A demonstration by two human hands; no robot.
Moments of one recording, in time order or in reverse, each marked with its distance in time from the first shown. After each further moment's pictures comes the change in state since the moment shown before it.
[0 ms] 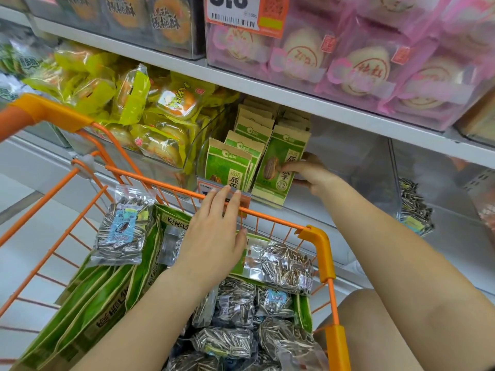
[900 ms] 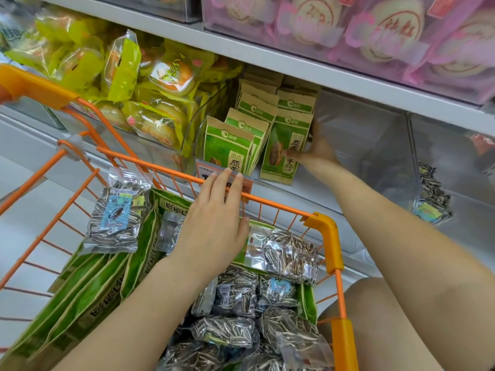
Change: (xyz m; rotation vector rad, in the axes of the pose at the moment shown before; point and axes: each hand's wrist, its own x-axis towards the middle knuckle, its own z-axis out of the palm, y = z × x) left_hand 0.002 -0.001 0.005 0.088 0.009 0.006; right_hand 0.017 0.023 -0.004 -0.368 0.077 -0.340
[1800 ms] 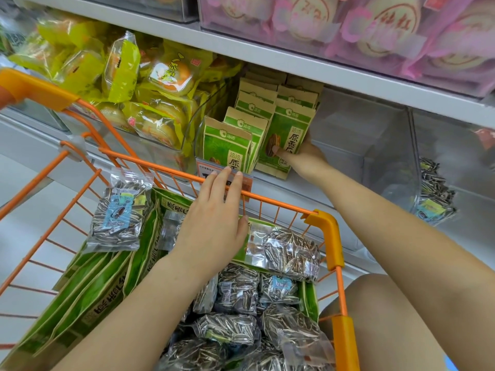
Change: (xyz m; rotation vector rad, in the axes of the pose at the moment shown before) left_hand 0.000 0.000 0.000 0.037 0.007 0.009; right_hand 0.003 0.004 0.022 -0.216 -0.109 0.098
